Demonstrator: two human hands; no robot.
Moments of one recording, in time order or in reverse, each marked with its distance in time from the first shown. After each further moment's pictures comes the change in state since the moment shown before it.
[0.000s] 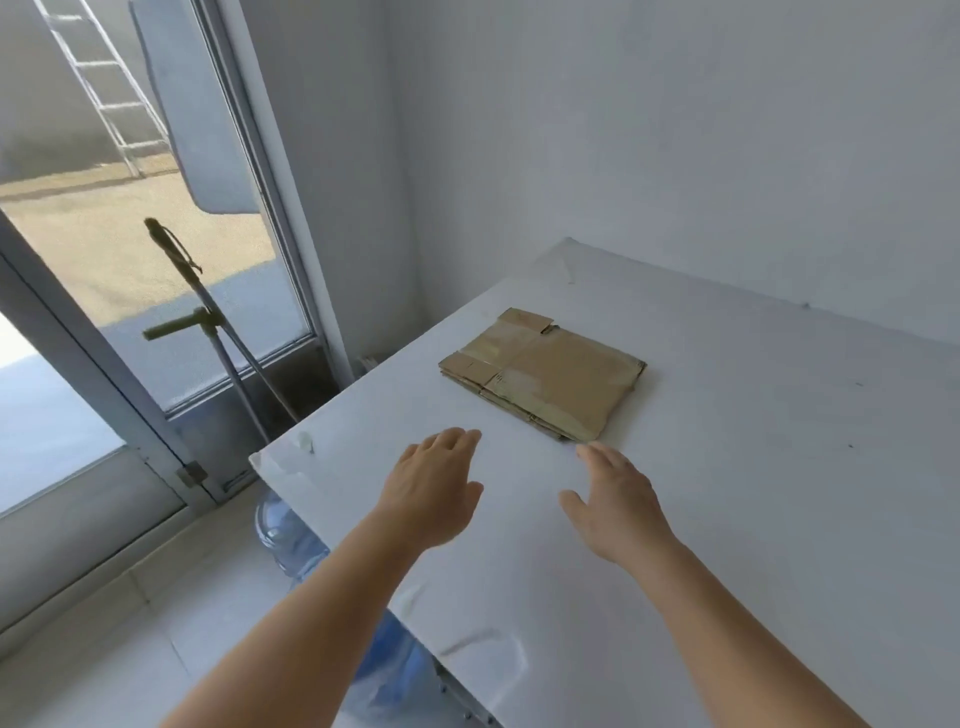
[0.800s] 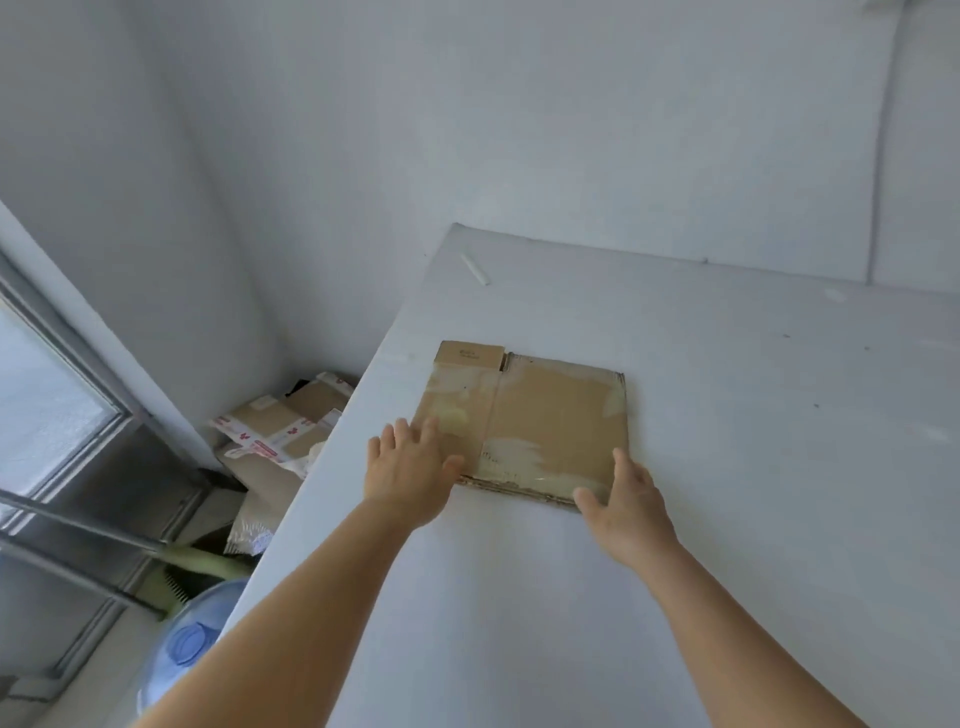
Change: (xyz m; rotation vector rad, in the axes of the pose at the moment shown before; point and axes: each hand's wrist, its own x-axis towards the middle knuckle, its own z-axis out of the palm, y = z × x) left_hand 0.235 -0.099 0.036 0.007 -0.140 0.146; right_hand 0.128 -0.026 0.032 0.296 0.121 0.727
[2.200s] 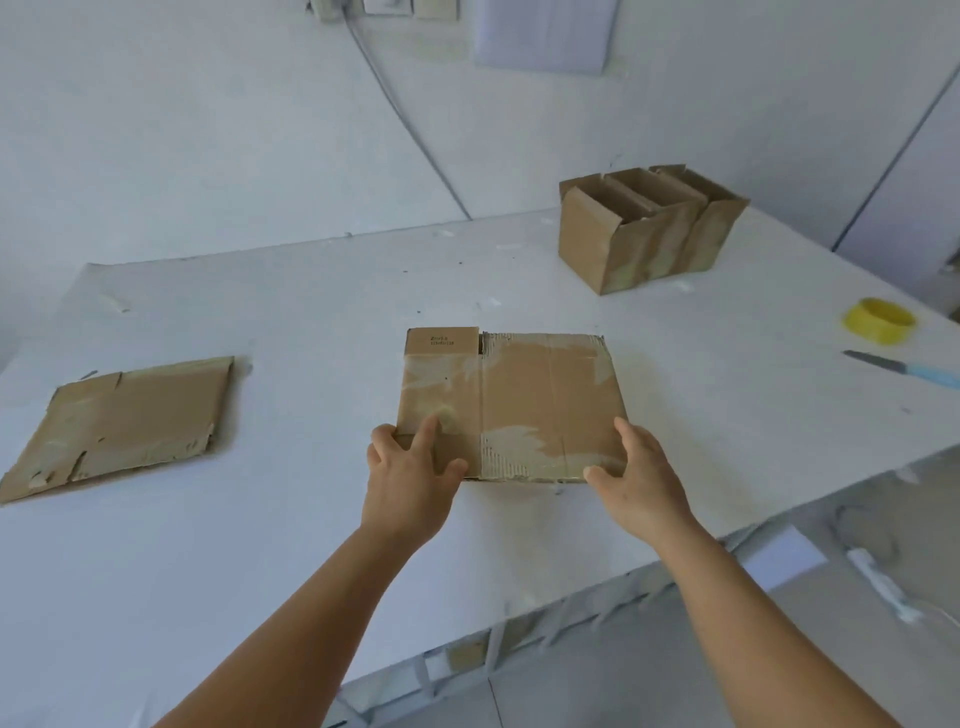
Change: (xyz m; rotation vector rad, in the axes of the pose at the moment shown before) left_hand -0.244 0.338 0.069 -0.354 -0.046 0.465; right_hand -0.225 0.347 -0.174 0.233 0.392 0.271
